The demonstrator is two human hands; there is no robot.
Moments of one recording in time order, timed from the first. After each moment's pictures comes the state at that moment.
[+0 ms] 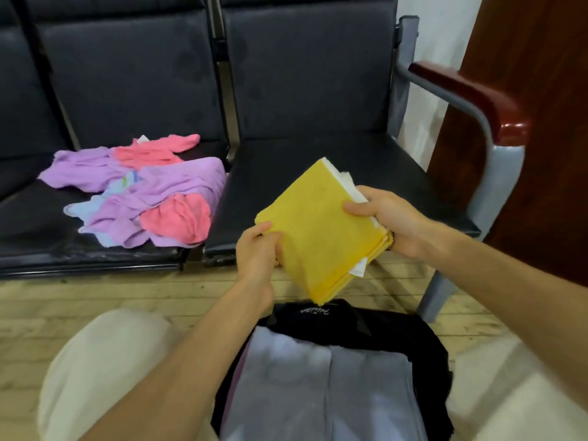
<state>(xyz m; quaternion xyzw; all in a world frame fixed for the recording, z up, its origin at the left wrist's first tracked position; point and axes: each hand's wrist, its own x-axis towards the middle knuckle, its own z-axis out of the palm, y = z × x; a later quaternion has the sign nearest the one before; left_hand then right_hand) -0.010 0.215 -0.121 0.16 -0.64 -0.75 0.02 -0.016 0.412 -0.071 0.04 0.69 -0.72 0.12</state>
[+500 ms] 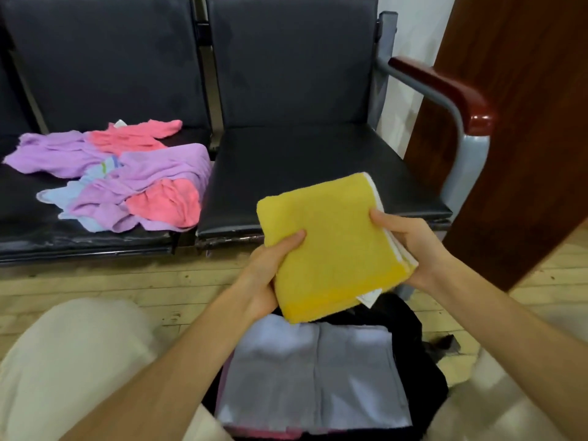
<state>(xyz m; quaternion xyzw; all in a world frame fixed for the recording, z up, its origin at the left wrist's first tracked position) 0.034 0.201 -0.128 0.07 -0.50 -0.81 -0.29 0.063 0.414 -0.093 0.08 0.52 -0.83 0.15</state>
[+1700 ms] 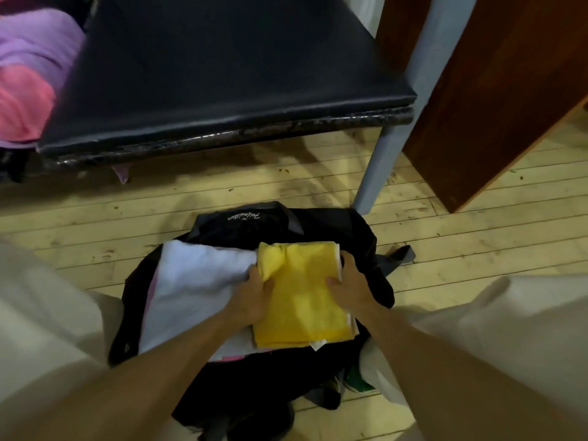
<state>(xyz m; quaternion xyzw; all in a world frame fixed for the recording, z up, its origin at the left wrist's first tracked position) 0.084 0.274 -0.361 0.04 -0.88 -0.36 -0.32 0.129 0.468 -0.352 0.27 0.83 -0.45 0.18</state>
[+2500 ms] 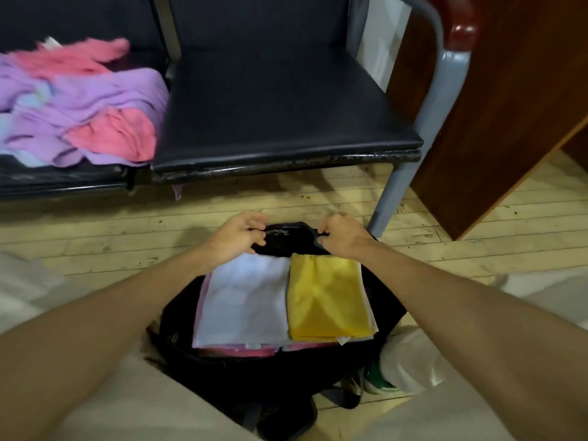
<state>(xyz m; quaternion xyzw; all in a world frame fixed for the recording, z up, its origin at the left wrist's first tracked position) 0.034 0.196 -0.209 -0.06 -0.84 -0.50 -0.23 0.064 0.412 -0.214 0.06 0.96 -0.20 0.16</state>
